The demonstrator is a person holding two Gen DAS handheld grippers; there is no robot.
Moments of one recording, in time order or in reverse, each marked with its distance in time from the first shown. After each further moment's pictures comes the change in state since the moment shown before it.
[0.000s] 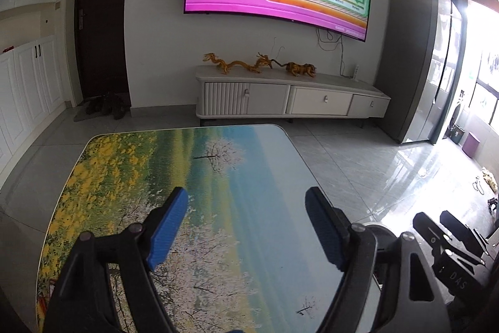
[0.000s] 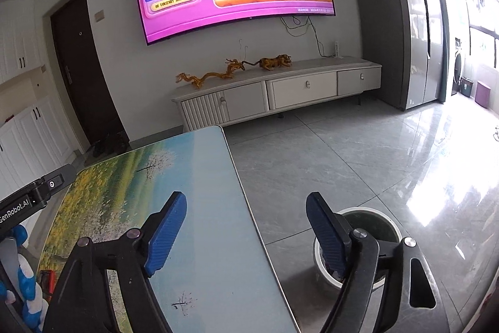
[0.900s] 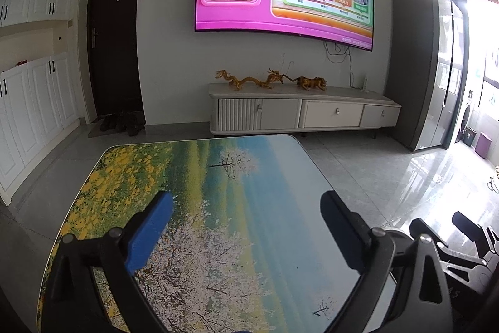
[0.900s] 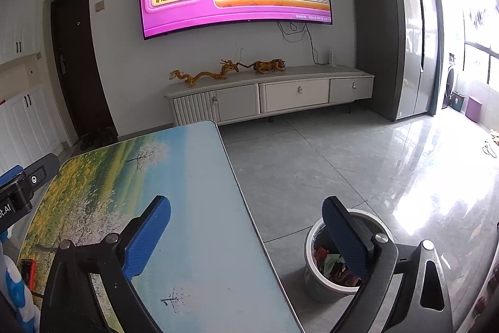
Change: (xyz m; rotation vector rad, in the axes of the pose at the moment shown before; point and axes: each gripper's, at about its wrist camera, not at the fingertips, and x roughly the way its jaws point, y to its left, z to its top) left arm -0.008 -0.001 -0.028 0.027 -0.089 0.062; right arm 0.008 0.016 -0.026 -0.051 -0.023 -0.067
